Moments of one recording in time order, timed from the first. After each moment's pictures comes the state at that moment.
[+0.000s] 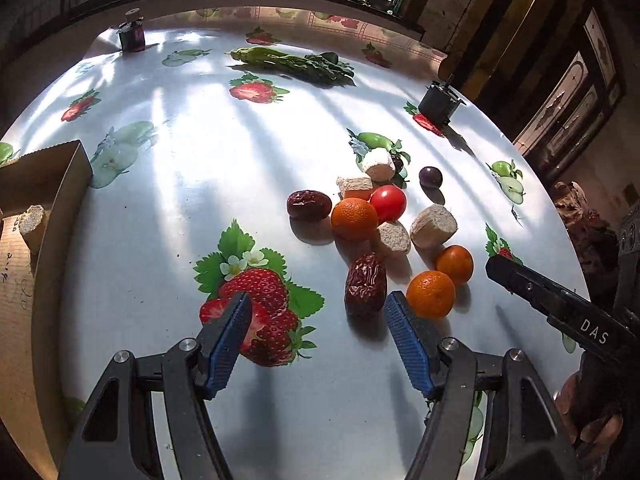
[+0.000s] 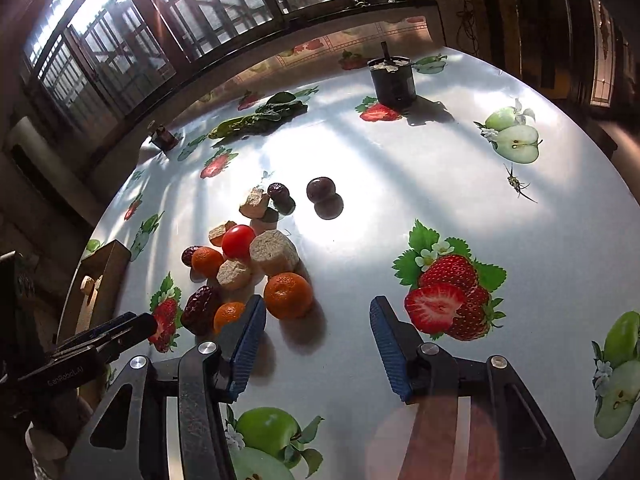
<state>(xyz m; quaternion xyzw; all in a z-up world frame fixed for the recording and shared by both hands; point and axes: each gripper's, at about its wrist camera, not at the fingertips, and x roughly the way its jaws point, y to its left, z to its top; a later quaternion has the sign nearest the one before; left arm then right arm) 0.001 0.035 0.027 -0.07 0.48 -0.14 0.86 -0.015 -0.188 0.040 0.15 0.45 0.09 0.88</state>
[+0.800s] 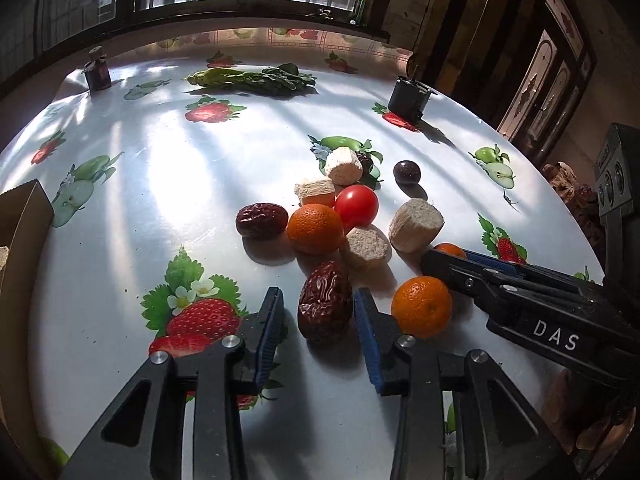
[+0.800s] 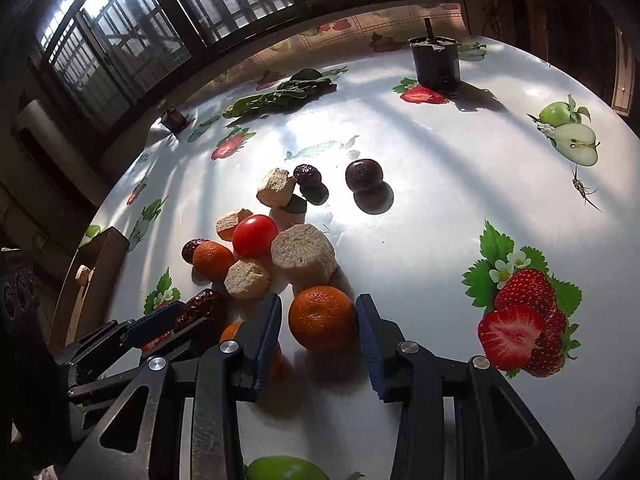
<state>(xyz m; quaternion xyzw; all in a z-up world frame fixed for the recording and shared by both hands) 0.005 0.012 0.011 -0.03 0.44 -0.17 0.88 0.007 -0.158 0.015 0.12 0.45 0.11 0.88</state>
